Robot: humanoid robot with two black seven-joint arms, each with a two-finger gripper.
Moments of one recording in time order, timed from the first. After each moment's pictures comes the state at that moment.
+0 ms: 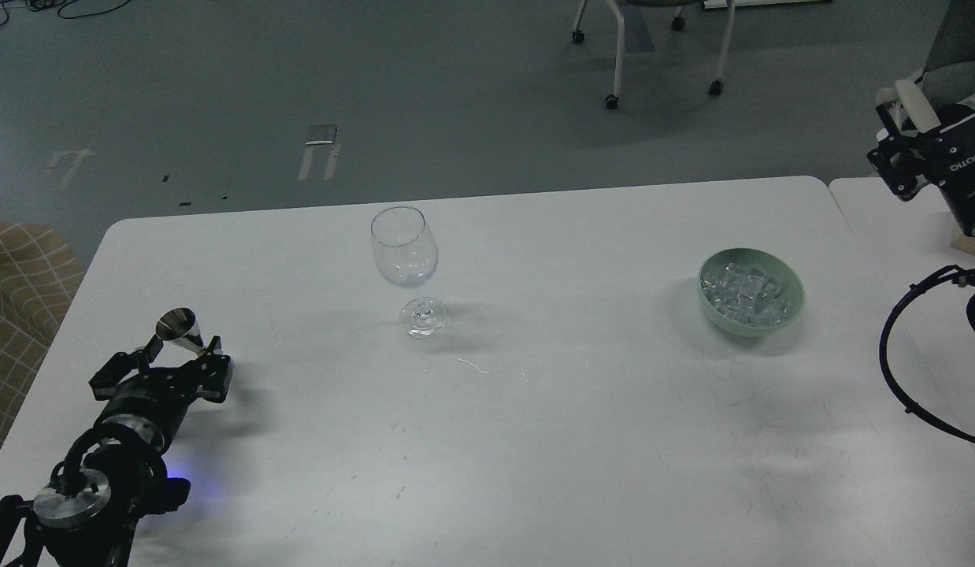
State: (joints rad) left arm 0.04 0.17 -1.68 -1.22 -0.20 0.03 0.13; right arm 0.41 -0.42 1.54 0.93 -0.16 0.47 -0.02
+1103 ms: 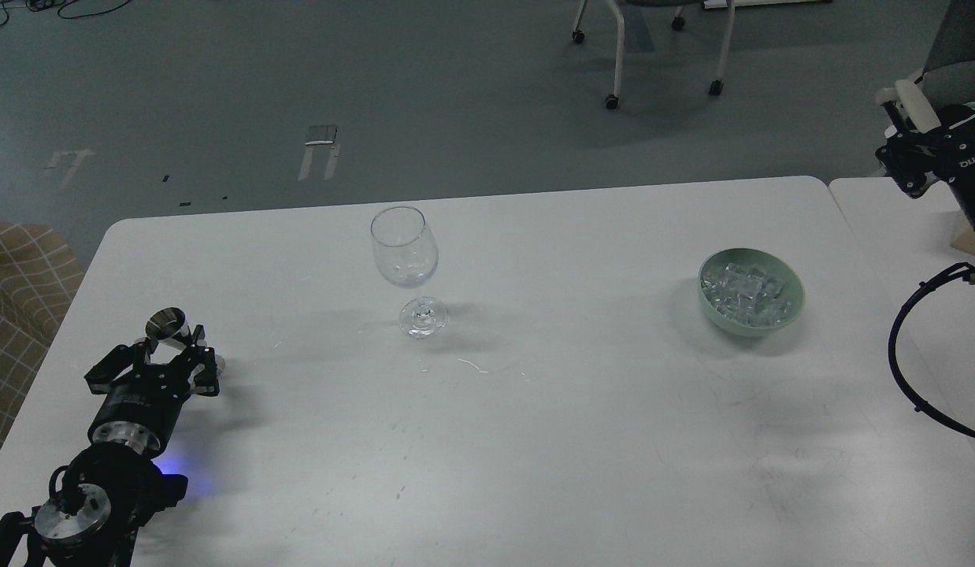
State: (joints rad) left arm 0.04 0.16 -1.69 -1.12 -0.20 -0.17 0.12; right arm 0.41 -0.44 1.53 0.94 -0.16 0.47 -0.03
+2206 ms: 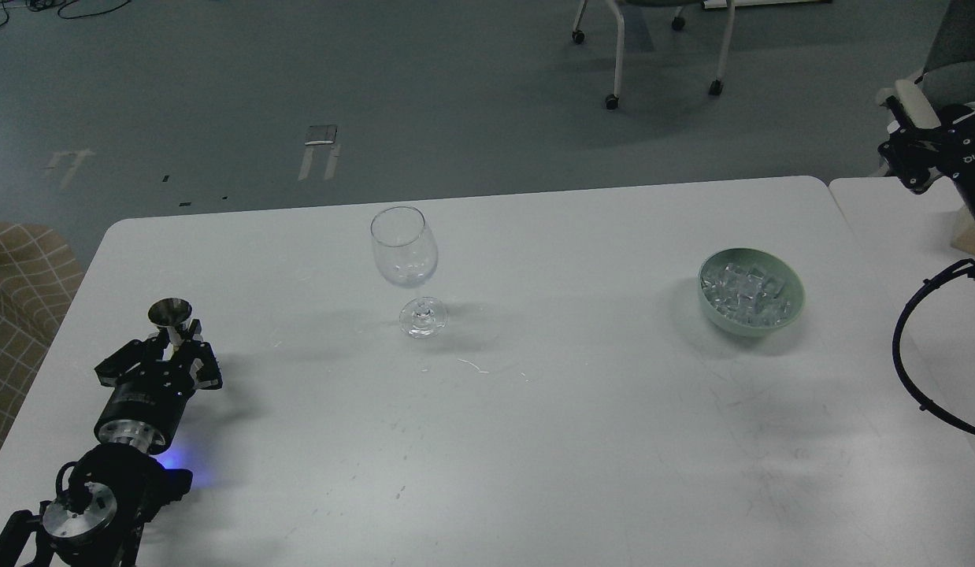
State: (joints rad) left arm -0.01 0.17 -1.67 -1.05 -0.20 -0.26 0.14; right arm 0.40 -0.45 1.53 0.97 -0.16 0.45 -0.03
